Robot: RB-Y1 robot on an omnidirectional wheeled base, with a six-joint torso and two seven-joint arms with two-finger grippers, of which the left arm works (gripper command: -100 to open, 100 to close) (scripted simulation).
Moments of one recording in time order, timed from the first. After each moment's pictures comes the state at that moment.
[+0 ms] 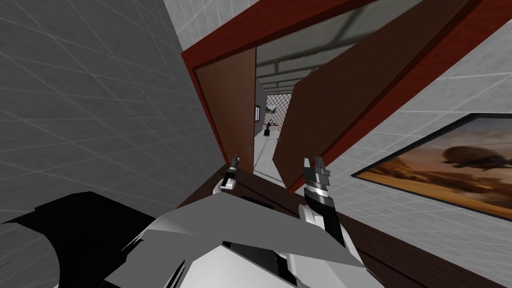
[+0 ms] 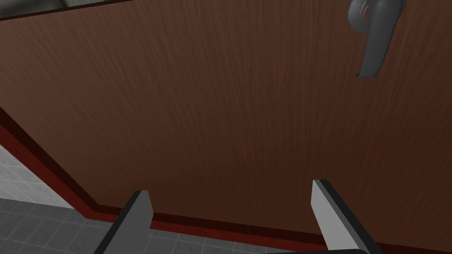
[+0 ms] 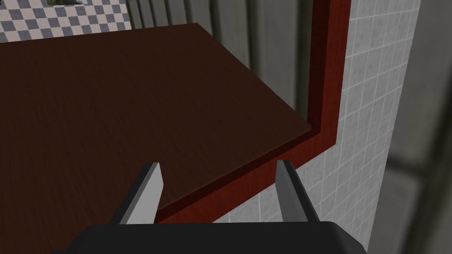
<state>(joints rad) 0.14 0.08 0.06 -1.36 0.12 -0.61 -0.05</state>
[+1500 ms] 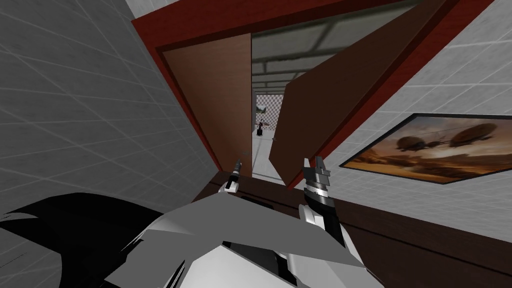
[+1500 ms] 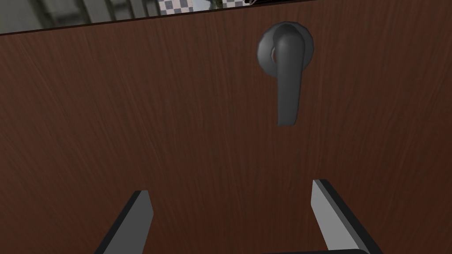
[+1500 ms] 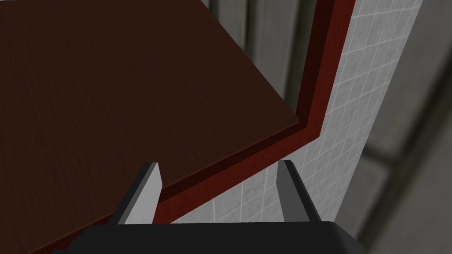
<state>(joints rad) 0.01 0.05 0.06 -0.98 0.12 -0.70 -0.07</state>
